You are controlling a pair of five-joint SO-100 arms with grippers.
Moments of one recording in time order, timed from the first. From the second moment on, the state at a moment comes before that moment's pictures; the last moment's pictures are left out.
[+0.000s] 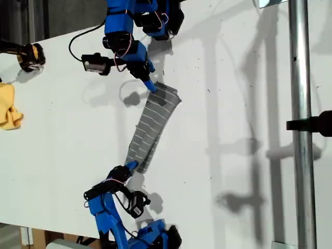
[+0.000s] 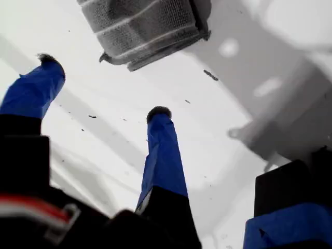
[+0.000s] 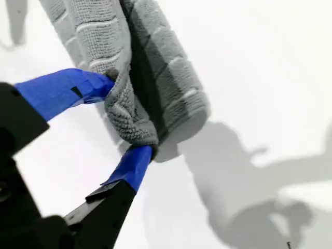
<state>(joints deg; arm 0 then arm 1) -34.4 87.3 94.0 79.0 -29.9 5.0 126.7 117.5 89.0 77.0</state>
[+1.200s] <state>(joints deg) -25.5 115.8 117.8 73.0 -30.9 1.2 152.8 136.5 86.7 82.9</state>
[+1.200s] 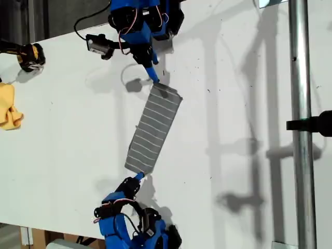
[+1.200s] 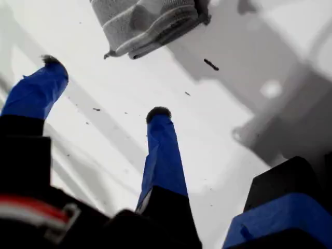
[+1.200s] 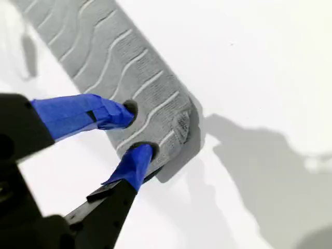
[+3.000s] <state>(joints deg) -15.6 198.8 171.2 69.3 -54.0 3.3 84.1 115.8 65.0 88.9</state>
